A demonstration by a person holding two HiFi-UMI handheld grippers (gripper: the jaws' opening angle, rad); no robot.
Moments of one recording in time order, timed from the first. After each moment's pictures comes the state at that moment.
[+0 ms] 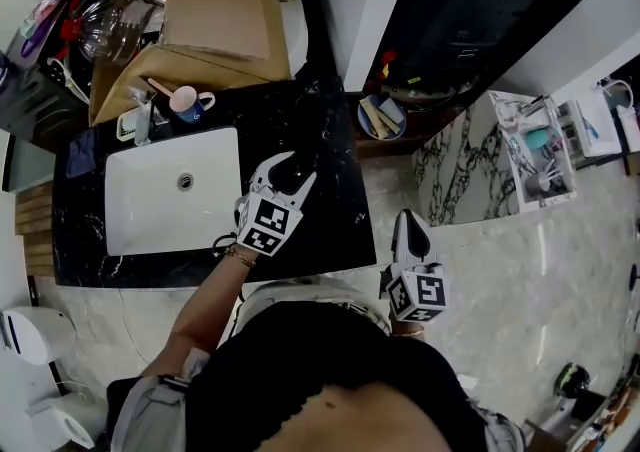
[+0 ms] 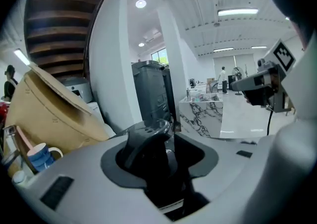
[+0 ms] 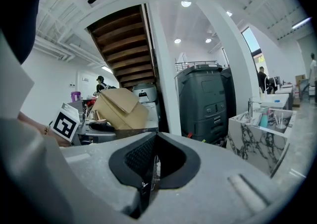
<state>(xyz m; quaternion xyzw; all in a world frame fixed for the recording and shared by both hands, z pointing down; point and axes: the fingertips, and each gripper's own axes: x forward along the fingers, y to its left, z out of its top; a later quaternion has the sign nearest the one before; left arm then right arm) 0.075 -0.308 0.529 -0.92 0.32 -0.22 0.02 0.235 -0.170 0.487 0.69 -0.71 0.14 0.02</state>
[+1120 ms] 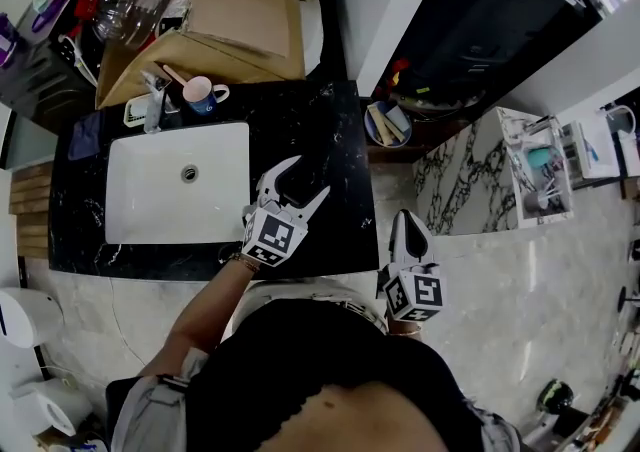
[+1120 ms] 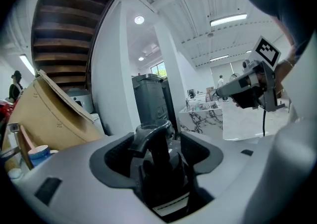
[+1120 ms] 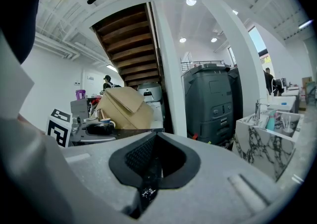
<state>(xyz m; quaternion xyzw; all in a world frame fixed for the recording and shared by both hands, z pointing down) 0.068 -0.289 0.521 -0.93 0.33 -0.15 0.06 0.214 -0.187 0.484 0.67 -0.73 0.13 0.03</state>
